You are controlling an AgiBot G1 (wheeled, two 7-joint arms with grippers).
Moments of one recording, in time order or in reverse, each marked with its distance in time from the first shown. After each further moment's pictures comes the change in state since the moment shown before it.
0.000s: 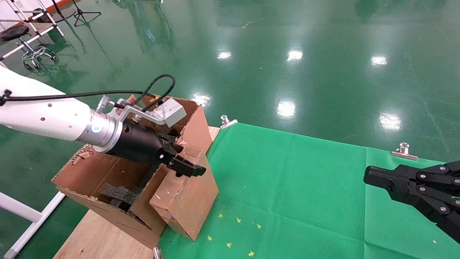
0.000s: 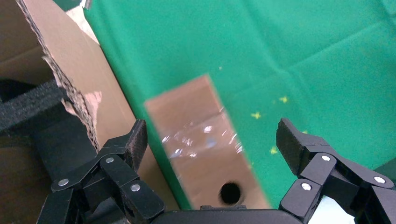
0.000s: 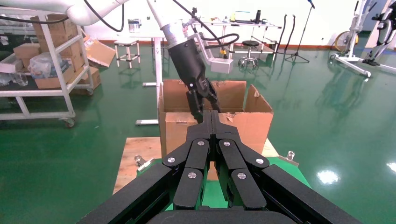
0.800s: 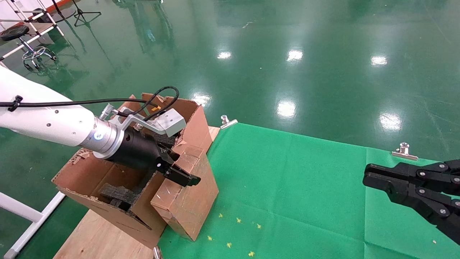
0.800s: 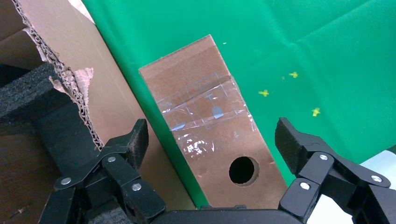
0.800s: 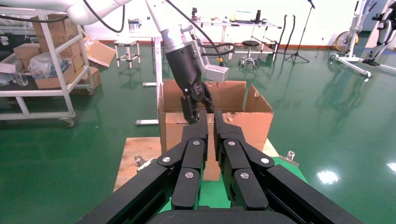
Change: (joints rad) left arm -0.015 0.003 0.058 -0.004 0.024 0.020 0.023; right arm 0.000 0.000 0.000 0.000 0.000 0.000 0.000
